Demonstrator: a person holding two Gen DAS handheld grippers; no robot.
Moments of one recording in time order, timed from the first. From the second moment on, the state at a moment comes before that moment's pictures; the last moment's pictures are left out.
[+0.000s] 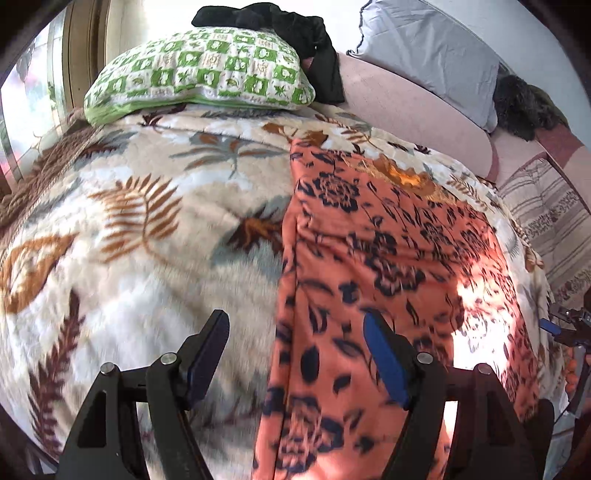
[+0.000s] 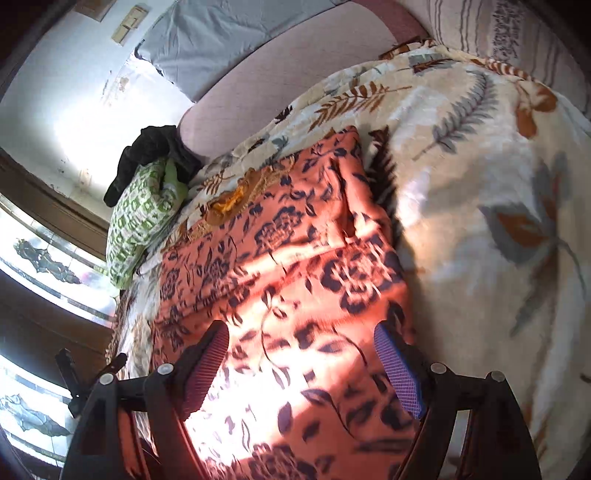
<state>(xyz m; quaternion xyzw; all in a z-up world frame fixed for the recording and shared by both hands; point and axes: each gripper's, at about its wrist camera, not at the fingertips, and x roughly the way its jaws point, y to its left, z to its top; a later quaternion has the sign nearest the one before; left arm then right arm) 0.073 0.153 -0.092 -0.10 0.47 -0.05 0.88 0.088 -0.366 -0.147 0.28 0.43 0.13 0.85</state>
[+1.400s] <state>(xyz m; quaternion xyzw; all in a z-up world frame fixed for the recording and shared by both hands) -0.038 0.161 -0.138 -0.19 0.52 -0.06 0.83 -0.037 -0.394 -0.225 0.34 0.51 0.21 0.76</state>
